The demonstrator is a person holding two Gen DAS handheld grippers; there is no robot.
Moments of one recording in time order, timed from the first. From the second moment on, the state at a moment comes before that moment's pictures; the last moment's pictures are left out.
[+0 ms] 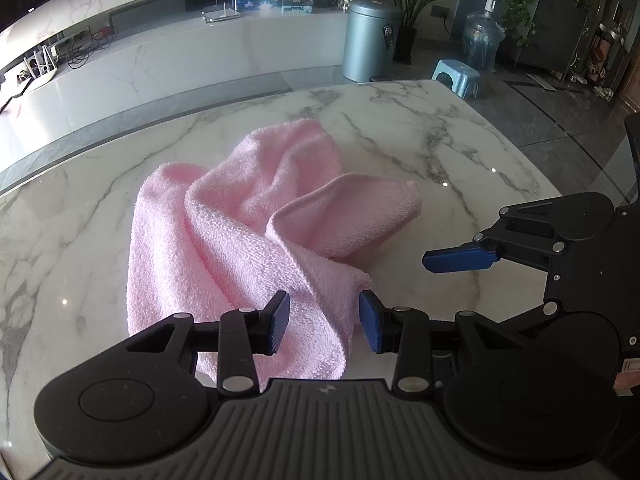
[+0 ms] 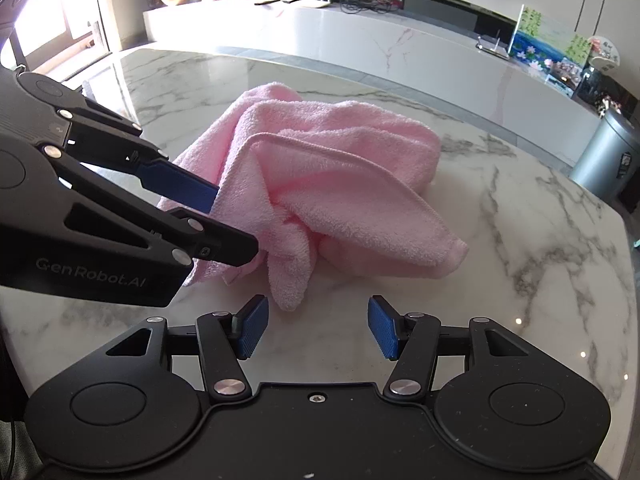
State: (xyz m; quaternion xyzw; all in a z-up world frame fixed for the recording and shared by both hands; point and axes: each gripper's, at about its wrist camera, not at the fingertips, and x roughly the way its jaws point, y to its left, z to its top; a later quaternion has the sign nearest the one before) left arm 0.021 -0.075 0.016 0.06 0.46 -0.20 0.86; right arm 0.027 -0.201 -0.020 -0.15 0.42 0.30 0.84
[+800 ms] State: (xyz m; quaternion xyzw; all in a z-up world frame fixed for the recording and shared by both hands) left arm 0.028 -0.033 0.026 0.08 0.47 -0.14 0.87; right arm 0.038 -0.215 -0.027 -0.14 0.46 0.28 0.83
